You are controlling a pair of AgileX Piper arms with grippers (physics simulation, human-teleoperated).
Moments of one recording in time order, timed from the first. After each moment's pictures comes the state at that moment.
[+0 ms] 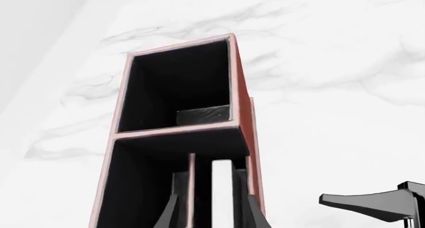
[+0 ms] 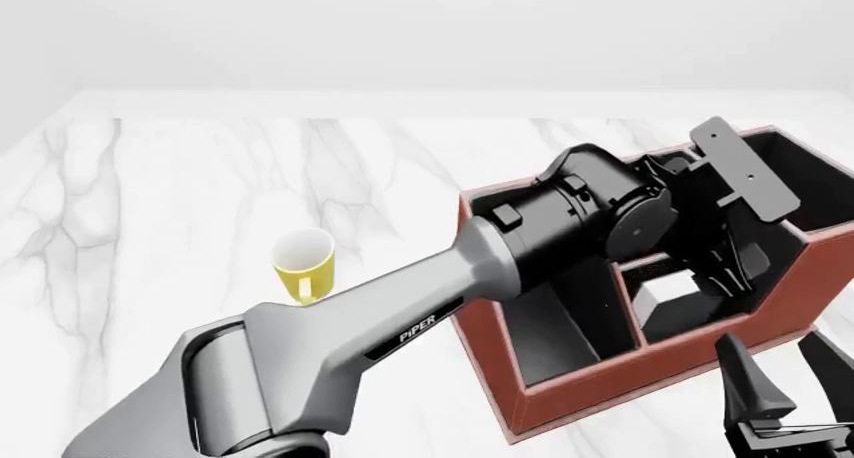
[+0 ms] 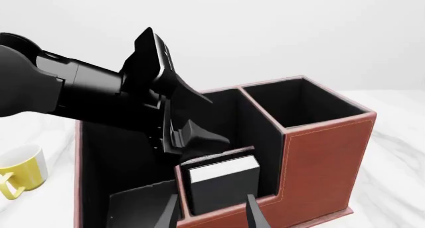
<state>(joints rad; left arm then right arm) -1.09 2.35 -2.41 0.68 0.29 0.05 0.12 0.00 -0.07 0.05</state>
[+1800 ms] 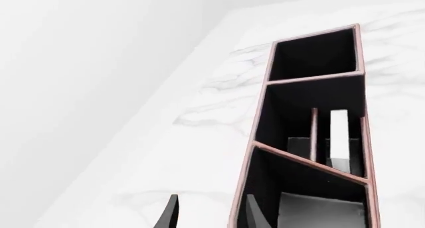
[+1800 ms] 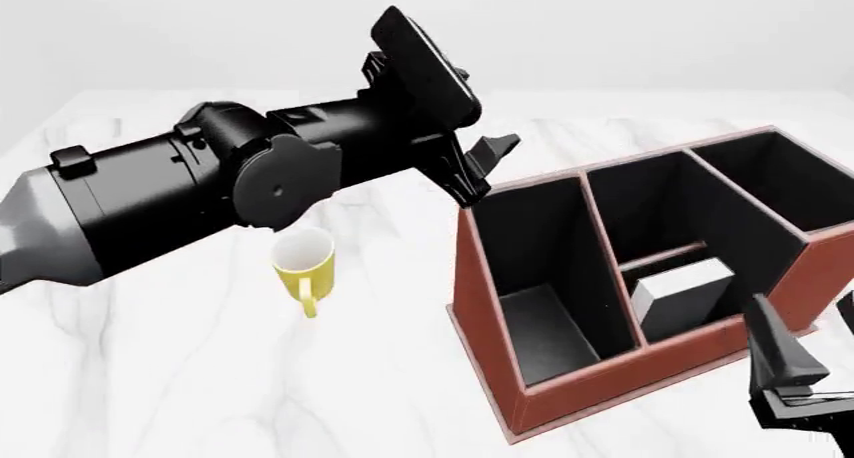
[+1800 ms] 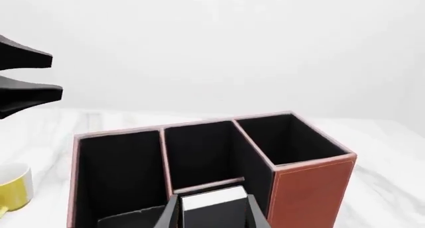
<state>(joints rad) -0.79 1.53 -1.33 0.12 0.46 0.03 0.19 -0.12 -0.09 -0.03</state>
